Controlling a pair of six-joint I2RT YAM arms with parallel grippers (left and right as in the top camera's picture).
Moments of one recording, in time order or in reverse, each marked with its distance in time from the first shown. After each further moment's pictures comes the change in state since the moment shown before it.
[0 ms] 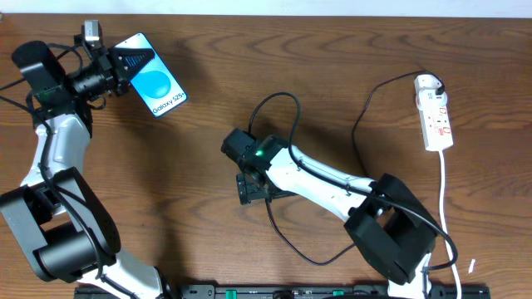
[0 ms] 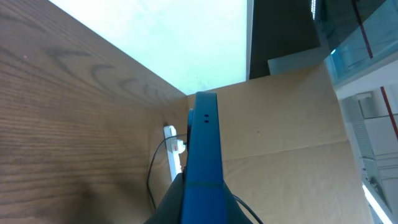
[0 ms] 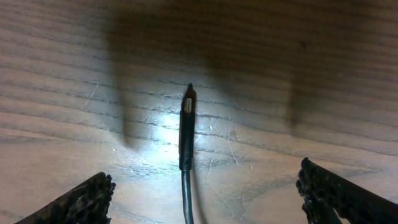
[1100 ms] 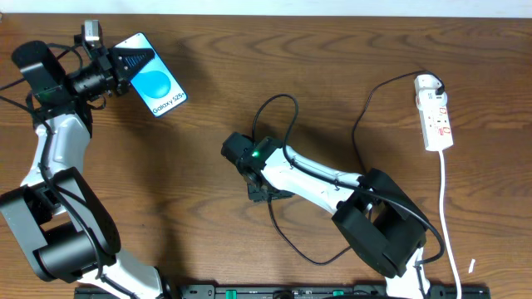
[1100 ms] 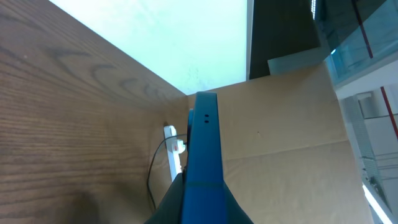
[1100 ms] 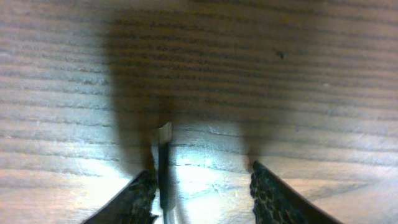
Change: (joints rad) left arm 0.000 0.000 0.000 0.000 0.000 0.000; right arm 0.001 0.056 0.000 0.004 0.069 0.073
